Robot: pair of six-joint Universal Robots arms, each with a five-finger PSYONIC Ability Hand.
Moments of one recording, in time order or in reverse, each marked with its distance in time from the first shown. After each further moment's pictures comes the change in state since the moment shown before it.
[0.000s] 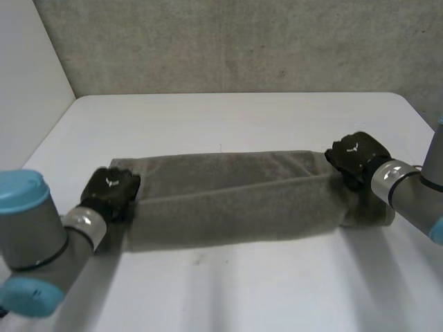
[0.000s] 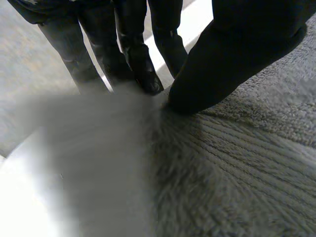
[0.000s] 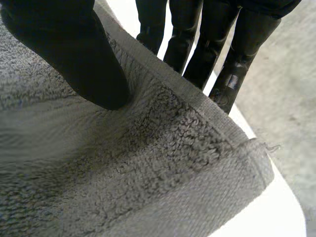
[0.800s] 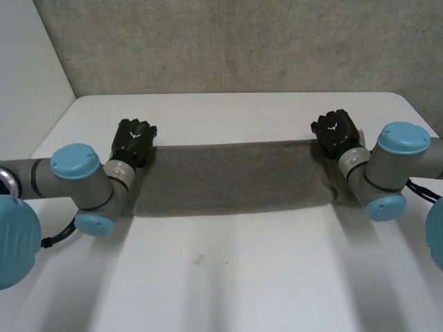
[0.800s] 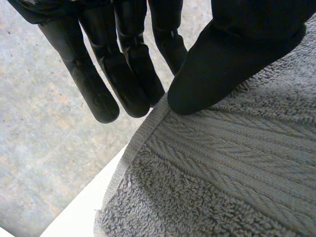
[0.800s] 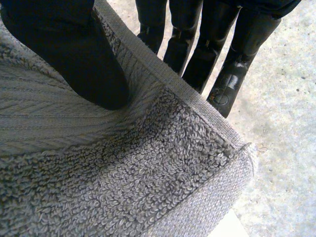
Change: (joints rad) left arm -0.017 -0.576 0.714 0.193 0.038 0.029; right arm 0.048 0.533 -0.521 -0.353 0.051 0.078; left_hand 0.005 0.001 0.001 0.000 0.002; right_hand 0.000 0.000 0.000 0.000 0.000
